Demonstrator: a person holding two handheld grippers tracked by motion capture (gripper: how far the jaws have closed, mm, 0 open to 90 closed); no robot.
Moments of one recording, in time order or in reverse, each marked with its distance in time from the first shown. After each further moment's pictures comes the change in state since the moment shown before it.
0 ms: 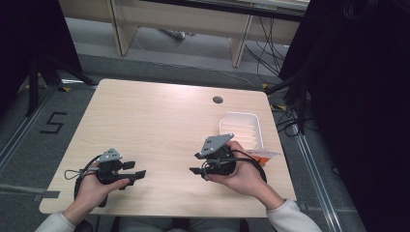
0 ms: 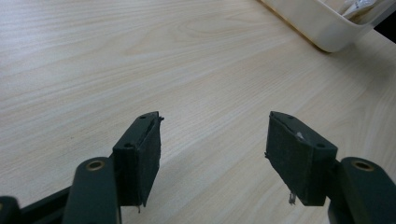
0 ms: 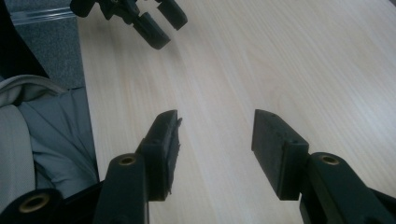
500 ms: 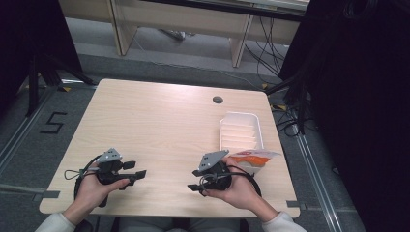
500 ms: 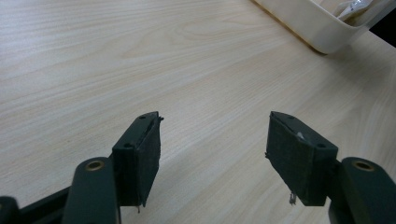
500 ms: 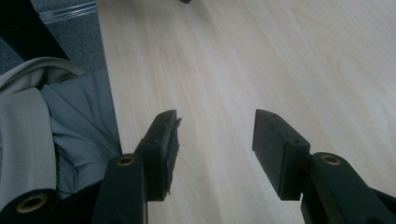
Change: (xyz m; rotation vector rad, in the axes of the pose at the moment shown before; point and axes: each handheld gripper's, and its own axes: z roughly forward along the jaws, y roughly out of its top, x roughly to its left) left arm -0.001 0.000 0.000 -0.013 -0.010 0.001; right arm 0.015 -0.040 0.036 0.027 0.099 0.059
